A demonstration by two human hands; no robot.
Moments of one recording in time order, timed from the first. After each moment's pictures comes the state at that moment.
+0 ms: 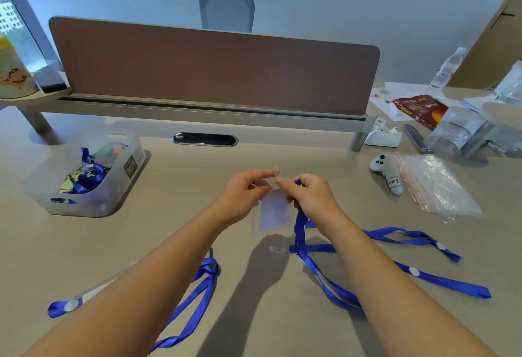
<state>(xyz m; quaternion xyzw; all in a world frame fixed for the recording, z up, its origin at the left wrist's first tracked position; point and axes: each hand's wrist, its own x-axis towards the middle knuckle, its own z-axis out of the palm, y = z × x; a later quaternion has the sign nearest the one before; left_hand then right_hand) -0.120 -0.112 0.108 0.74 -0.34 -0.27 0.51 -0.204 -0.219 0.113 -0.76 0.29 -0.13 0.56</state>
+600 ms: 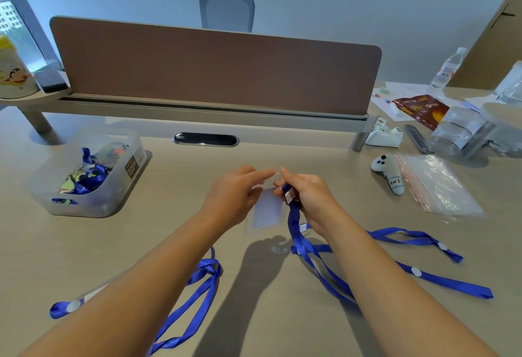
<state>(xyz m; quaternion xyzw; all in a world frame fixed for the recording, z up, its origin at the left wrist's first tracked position) -0.113 -0.099 0.103 0.82 -0.47 0.00 0.33 -0.197 -0.211 0.118 -0.65 0.30 -0.11 0.69</state>
